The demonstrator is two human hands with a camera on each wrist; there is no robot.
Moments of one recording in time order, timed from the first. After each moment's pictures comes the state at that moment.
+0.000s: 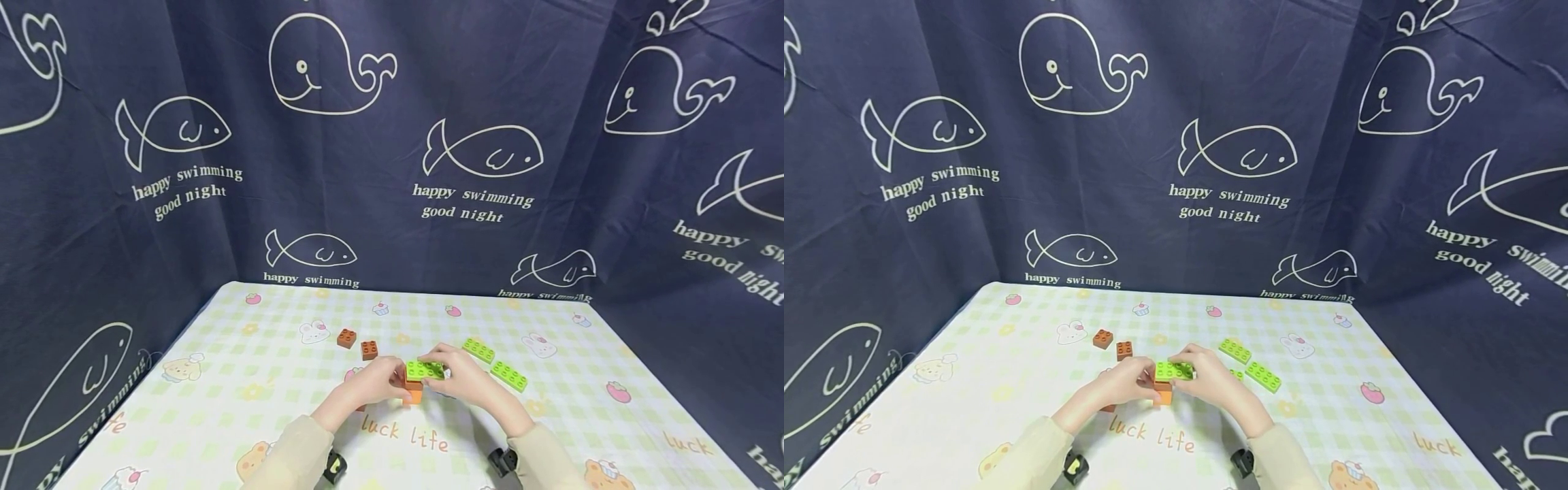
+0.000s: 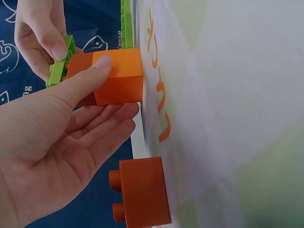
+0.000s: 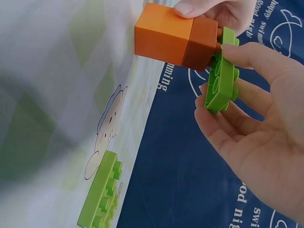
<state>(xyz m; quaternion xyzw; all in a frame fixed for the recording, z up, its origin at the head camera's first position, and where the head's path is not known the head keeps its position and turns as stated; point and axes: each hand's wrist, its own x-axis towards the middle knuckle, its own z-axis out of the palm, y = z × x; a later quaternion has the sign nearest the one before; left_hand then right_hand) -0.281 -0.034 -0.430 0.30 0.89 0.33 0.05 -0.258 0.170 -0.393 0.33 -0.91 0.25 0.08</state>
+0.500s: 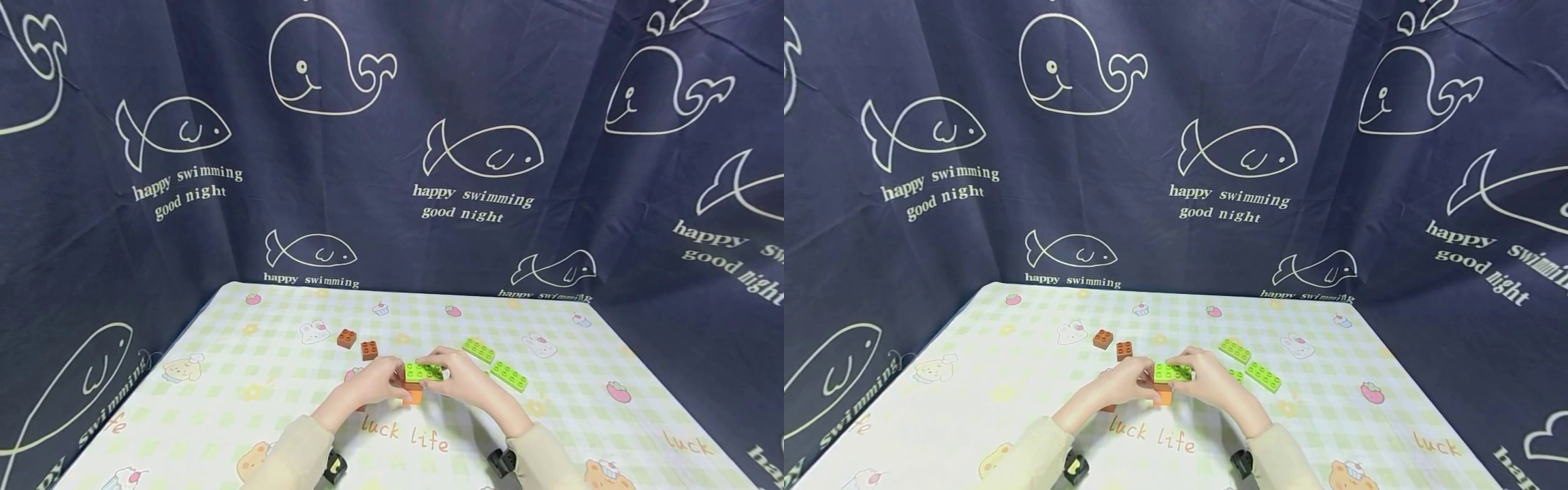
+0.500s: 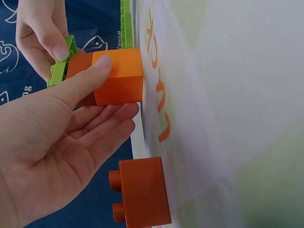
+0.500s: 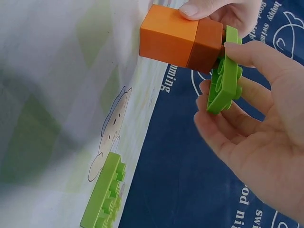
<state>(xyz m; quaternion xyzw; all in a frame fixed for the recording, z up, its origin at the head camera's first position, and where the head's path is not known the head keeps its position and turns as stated) -0.281 -0.035 -0.430 0.31 0.90 0.32 0.04 -0.258 0.169 -0.394 0.34 -0.90 0.27 0.06</state>
